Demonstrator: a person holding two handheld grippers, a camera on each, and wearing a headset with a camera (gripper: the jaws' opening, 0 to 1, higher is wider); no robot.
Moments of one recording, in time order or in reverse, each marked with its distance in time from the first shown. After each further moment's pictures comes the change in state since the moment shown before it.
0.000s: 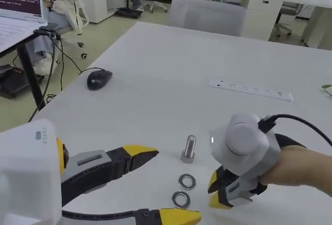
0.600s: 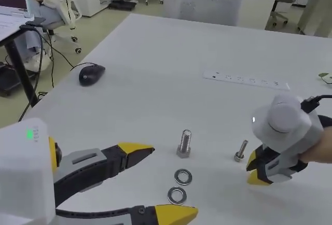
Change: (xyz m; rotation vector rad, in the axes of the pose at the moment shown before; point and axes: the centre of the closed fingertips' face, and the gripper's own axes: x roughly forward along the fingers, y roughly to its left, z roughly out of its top) left arm 0.009 0.004 -0.007 -0.011 0.027 -0.009; right arm -0.038 -0.038 -0.080 0.131 0.052 -0.094
